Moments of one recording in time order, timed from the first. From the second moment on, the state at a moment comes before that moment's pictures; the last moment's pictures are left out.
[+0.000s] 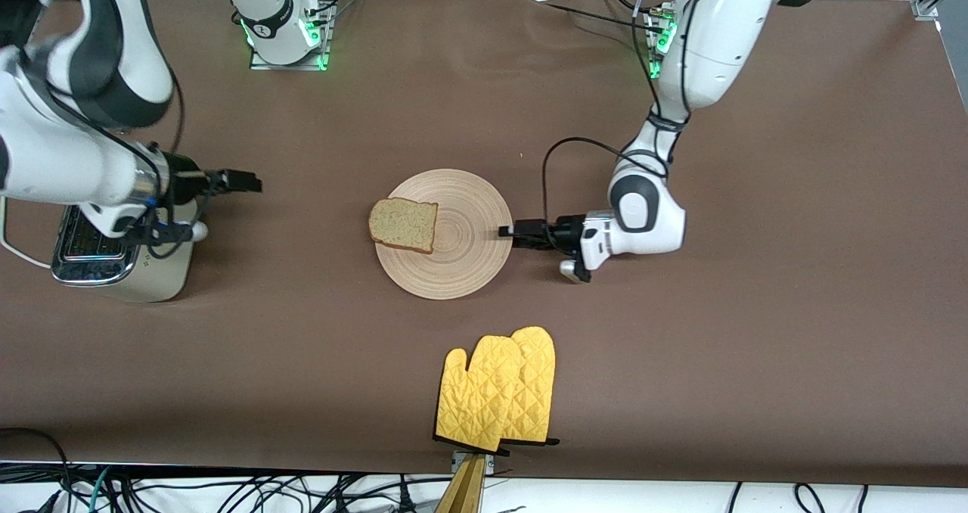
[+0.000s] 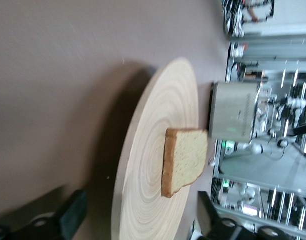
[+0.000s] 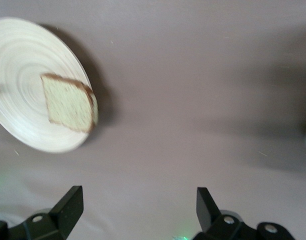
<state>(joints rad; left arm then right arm) -0.44 0.73 0.05 -1.82 -1.66 2.08 0.83 0.16 0.23 -0.09 -1.80 0.32 1.75 0.00</state>
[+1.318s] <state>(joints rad) -0.05 -0.15 -0.09 -1.95 0.01 1.72 0.08 0.17 0.38 0.20 -2.21 0.76 2.54 -0.08</state>
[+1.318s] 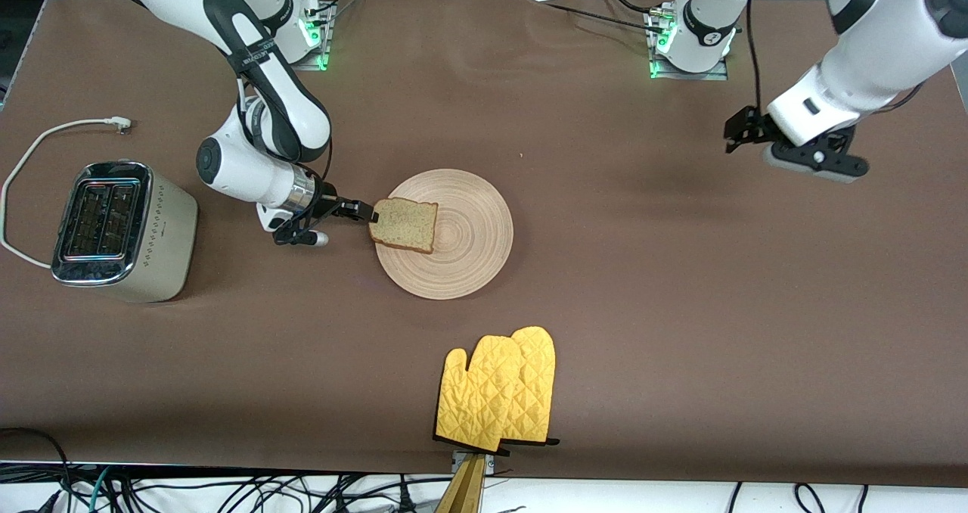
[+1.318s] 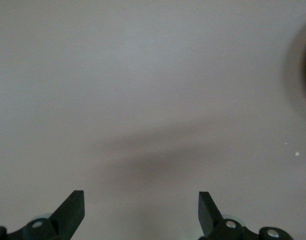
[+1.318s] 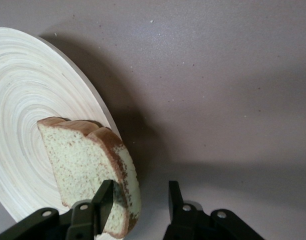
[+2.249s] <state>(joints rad) -0.04 -0.04 0.00 -1.65 0.02 1.55 0.07 0.17 0.37 0.21 -2.18 0.76 2.54 -0.08</state>
